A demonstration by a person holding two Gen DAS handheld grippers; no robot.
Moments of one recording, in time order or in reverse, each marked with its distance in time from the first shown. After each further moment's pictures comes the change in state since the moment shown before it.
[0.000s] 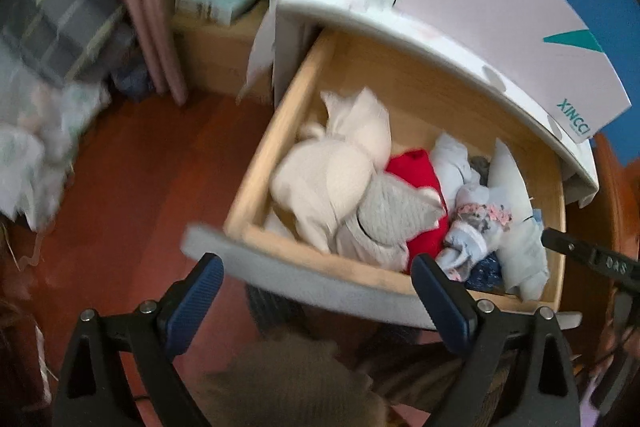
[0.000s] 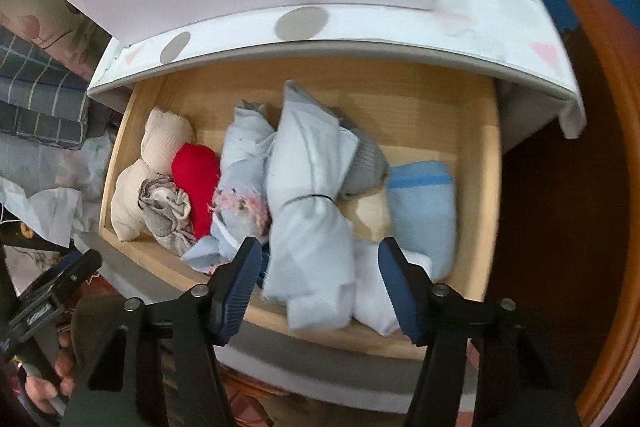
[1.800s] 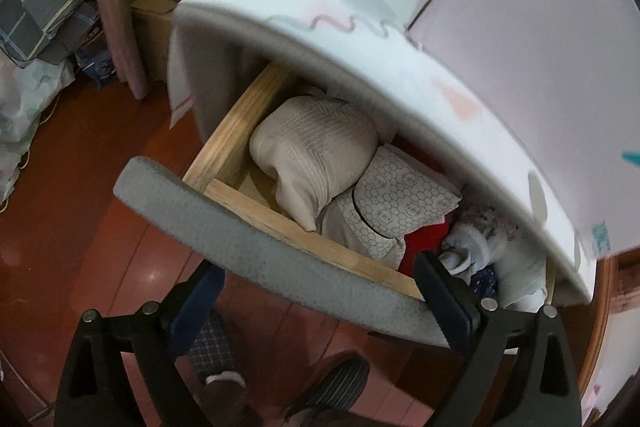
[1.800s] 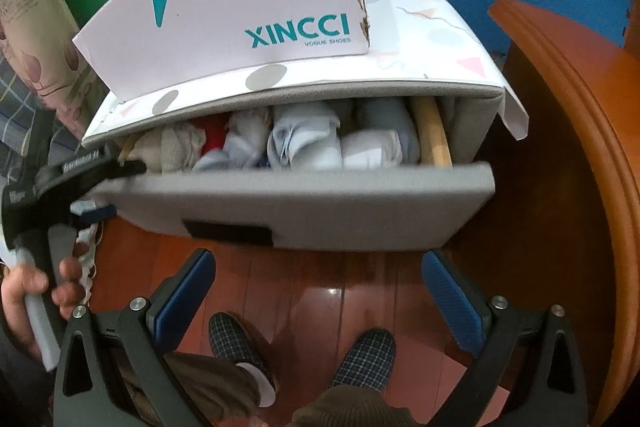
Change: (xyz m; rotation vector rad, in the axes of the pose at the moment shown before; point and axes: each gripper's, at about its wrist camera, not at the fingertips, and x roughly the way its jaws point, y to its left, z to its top) left arm 0.098 -0.019 0.075 -0.173 0.050 -0.118; right arm -0.027 -0.019 -0.060 0.093 -0.348 -0.058
